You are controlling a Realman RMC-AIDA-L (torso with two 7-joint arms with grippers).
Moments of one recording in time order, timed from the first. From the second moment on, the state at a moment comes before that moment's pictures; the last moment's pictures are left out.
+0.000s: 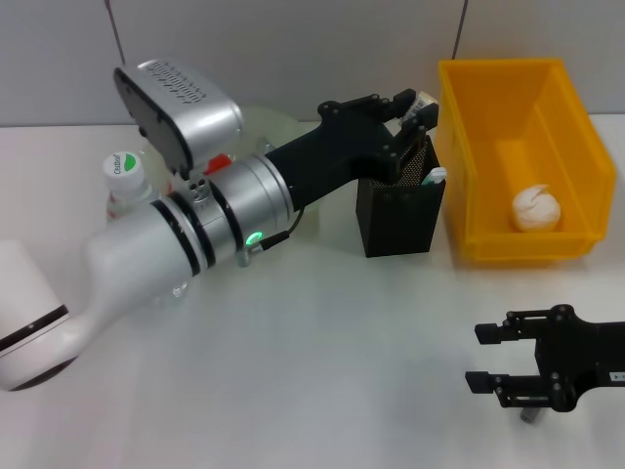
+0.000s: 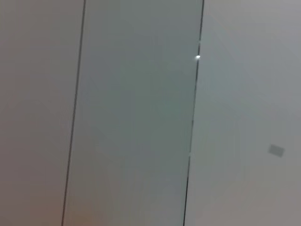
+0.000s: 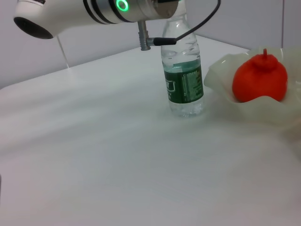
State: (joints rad) left arm -0.65 -2.08 1.96 0.60 0.31 0.83 -0.81; right arm 0.36 2.05 -0.91 -0.87 -2.01 -1.58 1.38
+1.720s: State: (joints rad) left arm -0.45 -2.07 1.98 0.41 0.20 1.44 -0.93; right arm 0.36 2.08 -0.72 -0.63 -1.71 -1.74 0.97
